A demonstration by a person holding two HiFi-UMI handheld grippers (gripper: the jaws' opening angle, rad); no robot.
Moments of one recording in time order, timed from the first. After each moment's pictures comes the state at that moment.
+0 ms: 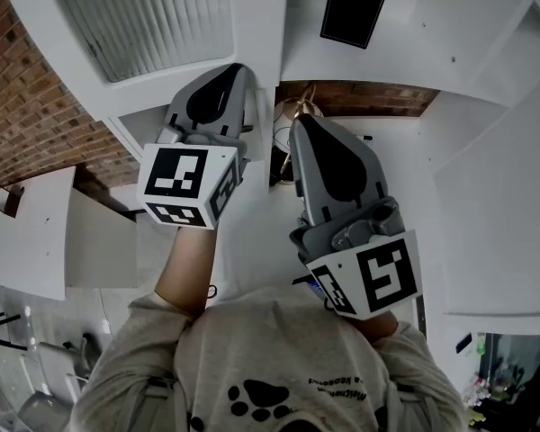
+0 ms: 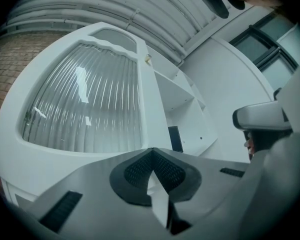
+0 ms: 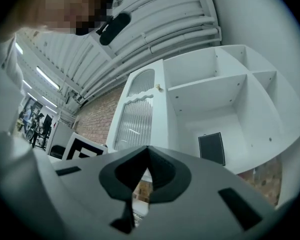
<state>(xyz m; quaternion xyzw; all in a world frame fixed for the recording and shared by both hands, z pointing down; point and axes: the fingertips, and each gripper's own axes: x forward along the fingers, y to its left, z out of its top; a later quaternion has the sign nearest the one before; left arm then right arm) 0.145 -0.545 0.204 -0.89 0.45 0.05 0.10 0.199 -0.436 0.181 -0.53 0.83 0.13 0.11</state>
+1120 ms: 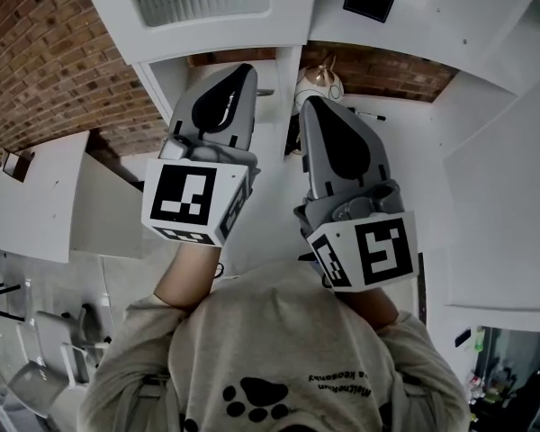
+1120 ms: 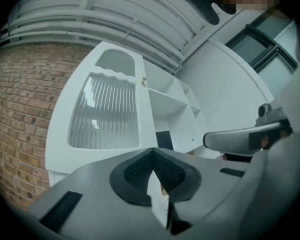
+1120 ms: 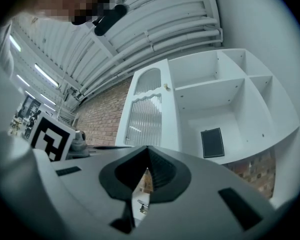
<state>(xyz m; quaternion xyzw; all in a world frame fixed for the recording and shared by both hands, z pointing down) 0.110 -0.447 0.208 -0.87 0.47 0.06 0.12 0.175 -0.392 0.203 -0.54 0.83 0.11 0.09</state>
